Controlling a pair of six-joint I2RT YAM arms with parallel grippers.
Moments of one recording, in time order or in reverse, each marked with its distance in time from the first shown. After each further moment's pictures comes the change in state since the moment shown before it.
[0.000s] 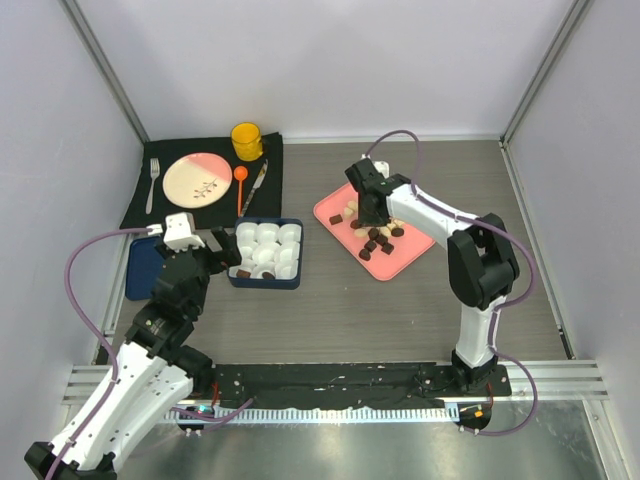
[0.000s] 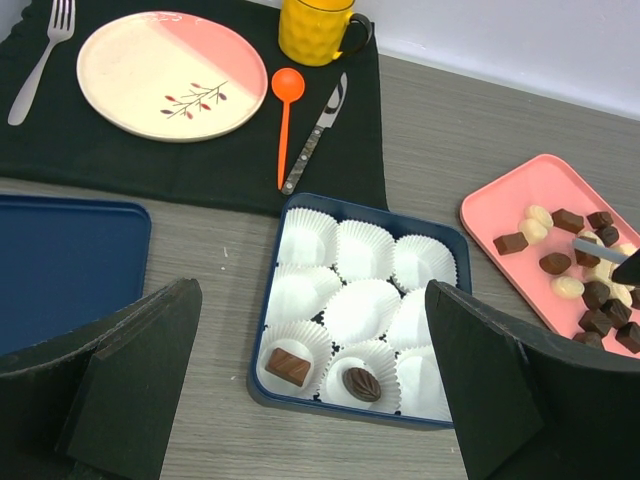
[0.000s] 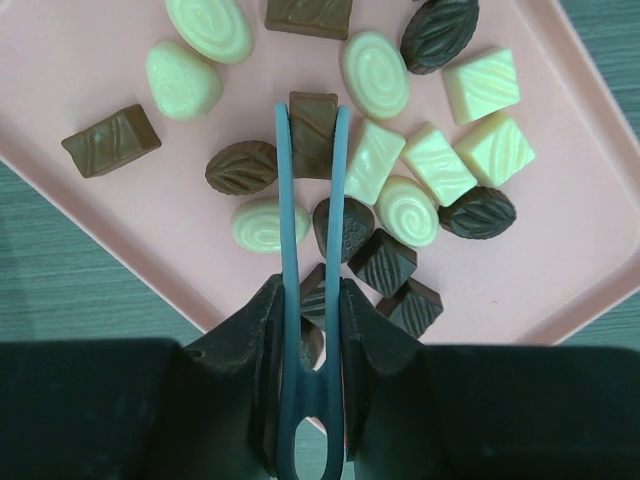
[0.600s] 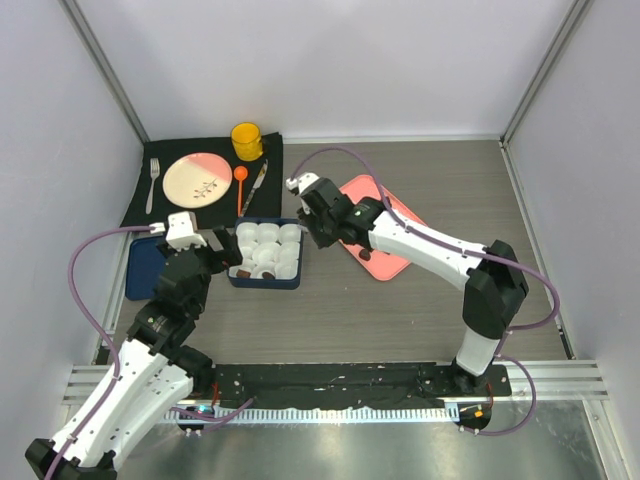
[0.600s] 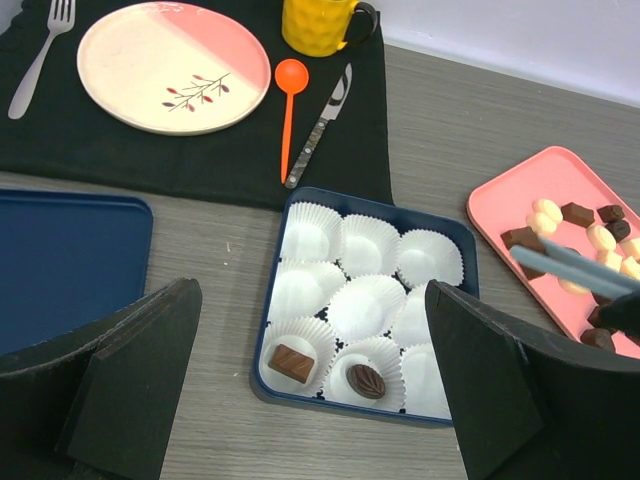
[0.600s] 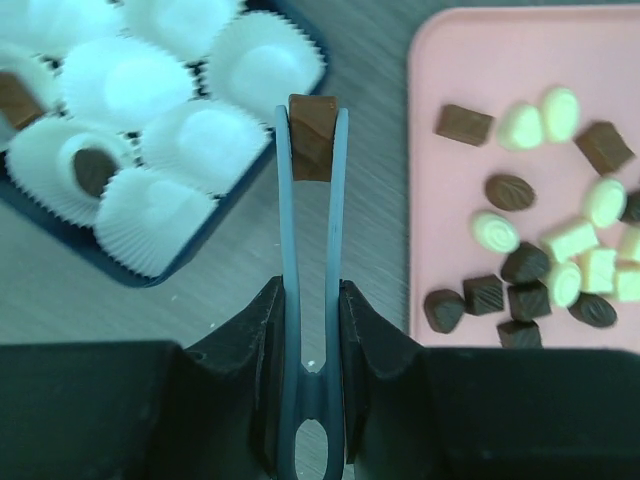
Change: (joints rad) left arm 0.001 0.024 0.000 0.000 0.000 0.000; right arm 0.302 -0.174 0.014 0.074 -0.108 -0.384
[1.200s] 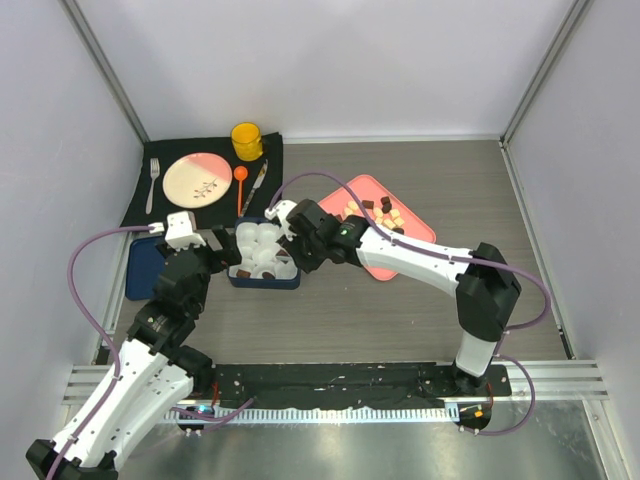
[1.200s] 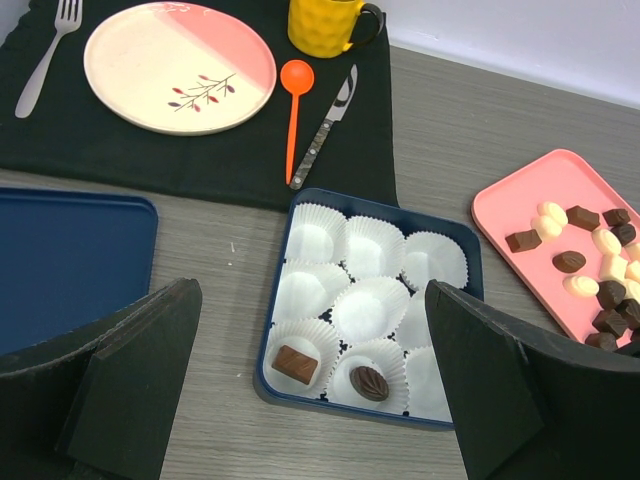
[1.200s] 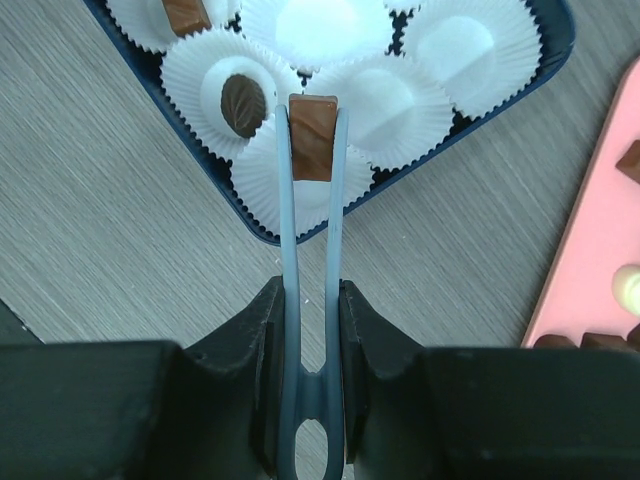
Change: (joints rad) left arm 0.012 0.002 0.000 0.000 0.000 0.000; right arm 0.126 0.015 -0.062 0.064 -0.181 -0.085
